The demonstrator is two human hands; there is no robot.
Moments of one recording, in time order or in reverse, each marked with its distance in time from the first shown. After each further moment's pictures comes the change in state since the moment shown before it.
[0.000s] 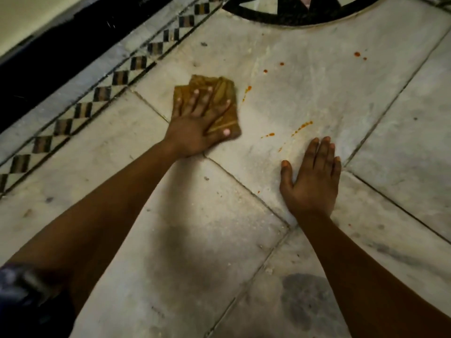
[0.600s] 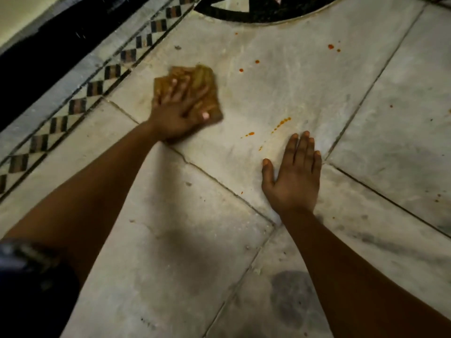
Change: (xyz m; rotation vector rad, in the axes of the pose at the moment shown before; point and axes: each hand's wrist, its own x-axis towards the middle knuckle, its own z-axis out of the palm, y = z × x) left_hand 0.039 -0.009 -0.015 -0.058 -0.080 0.001; right_hand 0.000 0.000 0.002 0.016 0.025 0.015
